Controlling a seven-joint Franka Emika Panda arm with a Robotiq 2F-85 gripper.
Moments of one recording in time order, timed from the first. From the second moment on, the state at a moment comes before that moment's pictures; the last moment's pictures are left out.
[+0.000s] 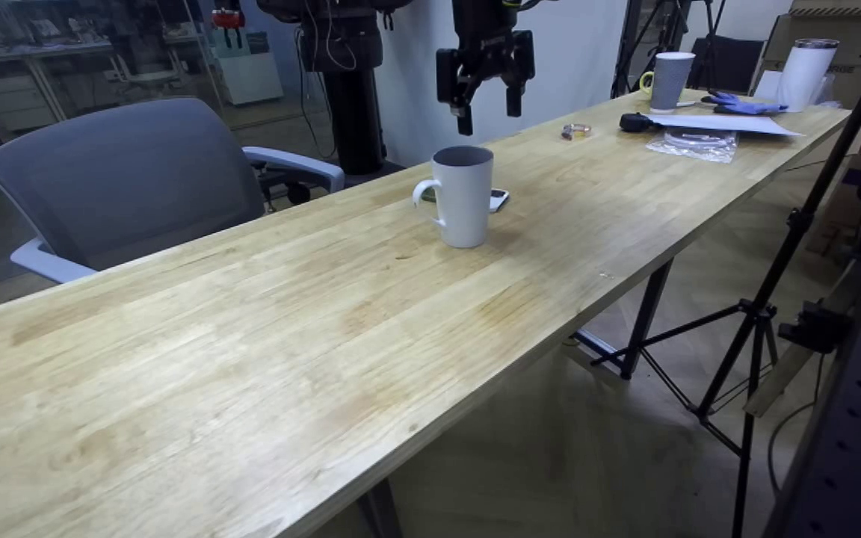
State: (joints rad) arm -0.21 0.56 -0.14 -1.93 0.00 2.46 -0.26
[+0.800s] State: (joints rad) arm -0.21 0.61 -0.11 -1.92 0.01 2.50 -0.23
